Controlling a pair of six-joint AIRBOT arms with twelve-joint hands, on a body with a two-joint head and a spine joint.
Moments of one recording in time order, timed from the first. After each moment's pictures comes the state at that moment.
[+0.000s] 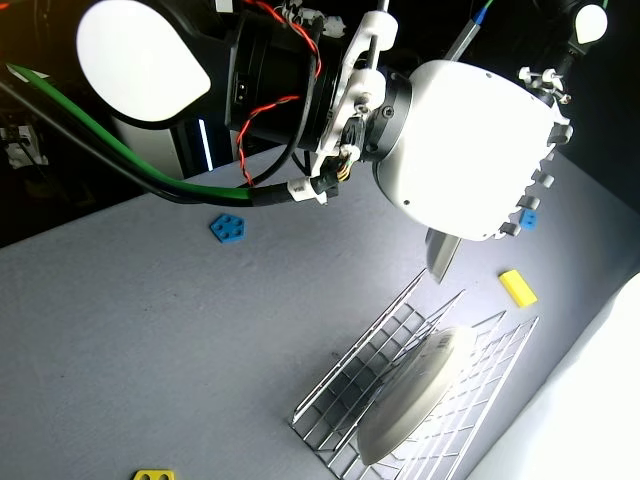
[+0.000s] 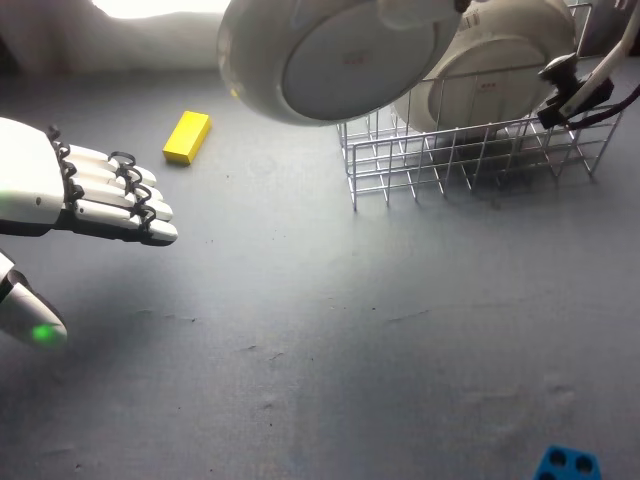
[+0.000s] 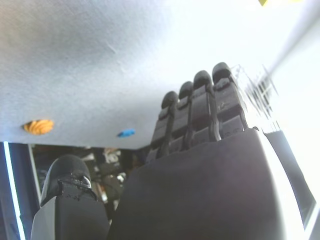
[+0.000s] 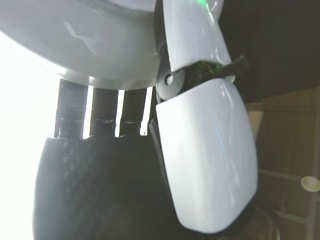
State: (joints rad) left arm 0.48 -1.00 1.67 1.64 -1.01 -0.31; right arm 0.06 -1.06 1.13 -0.29 0.04 0.19
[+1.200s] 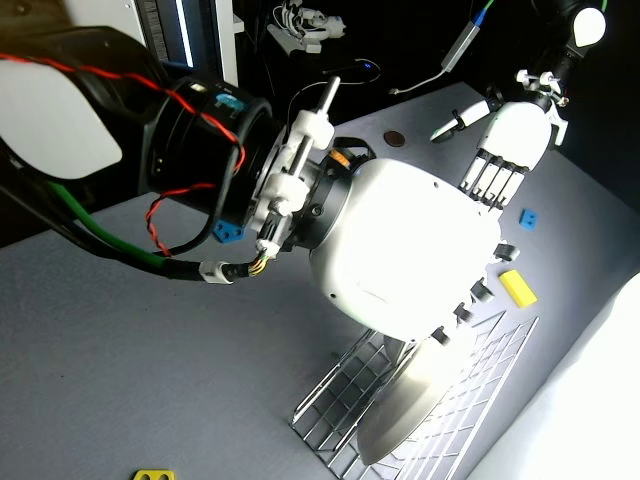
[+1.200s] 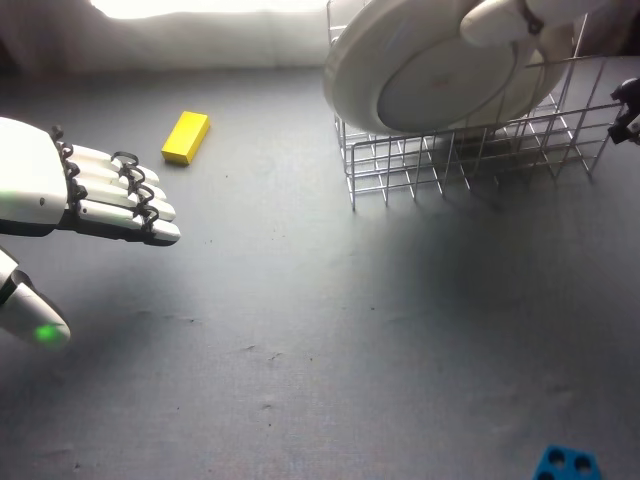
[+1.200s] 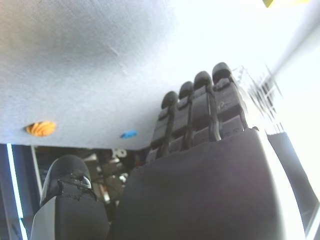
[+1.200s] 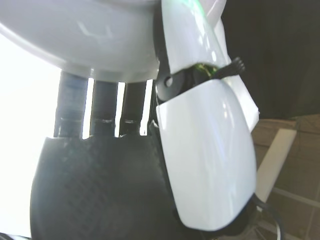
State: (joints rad) left arm 0.48 -1.01 1.68 1.64 -1.01 -0.30; right arm -0.03 -1.01 1.18 -0.29 0.02 0.15
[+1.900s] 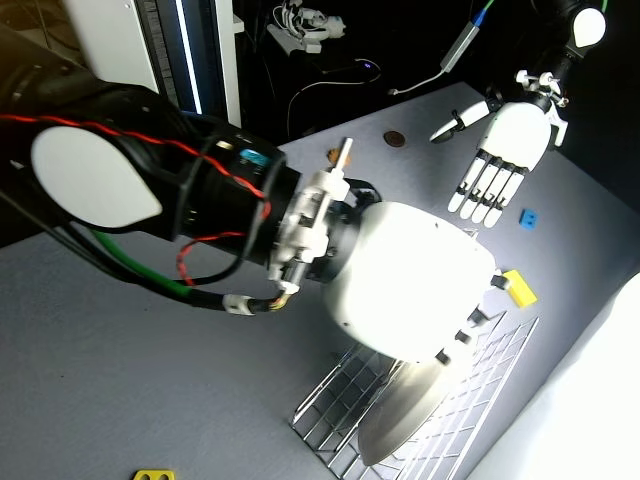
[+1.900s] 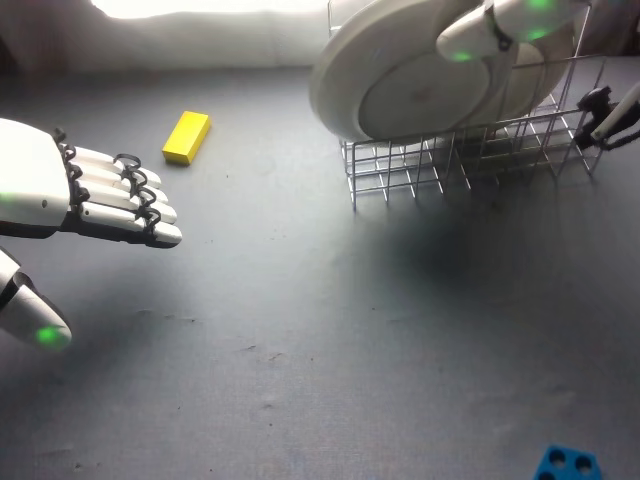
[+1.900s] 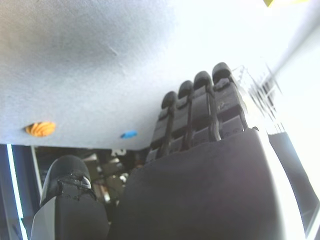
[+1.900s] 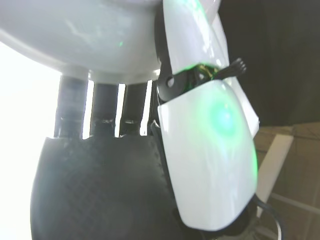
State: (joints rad) left arm 0.48 -1.01 1.68 1.64 -1.01 -0.30; right arm -0.09 -1.12 1.30 -0.29 0.08 0.15
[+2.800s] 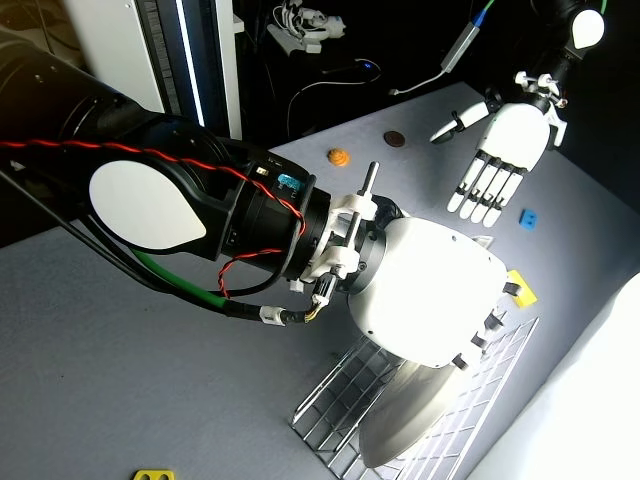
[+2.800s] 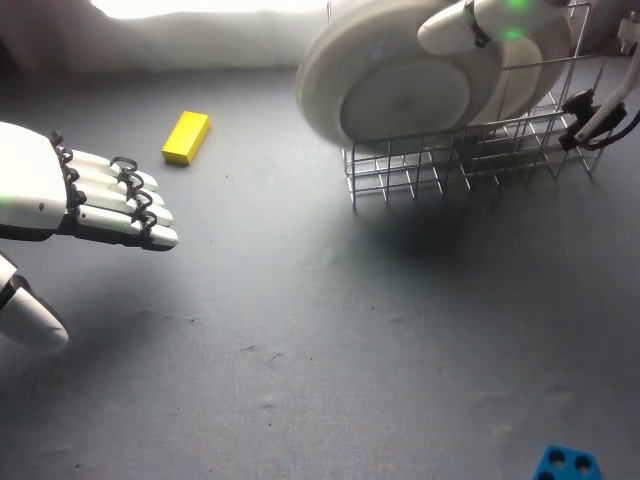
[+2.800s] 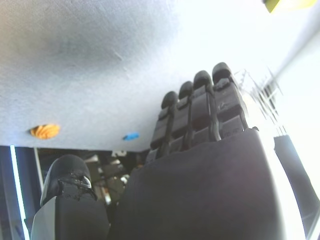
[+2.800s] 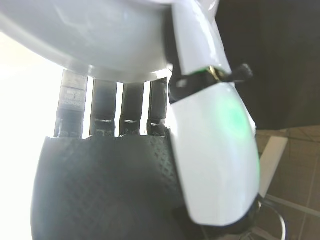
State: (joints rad) left arm 0.49 -1.01 1.68 1.64 -1.01 -0.30; right arm -0.12 -1.15 1.35 -0.29 0.14 0.14
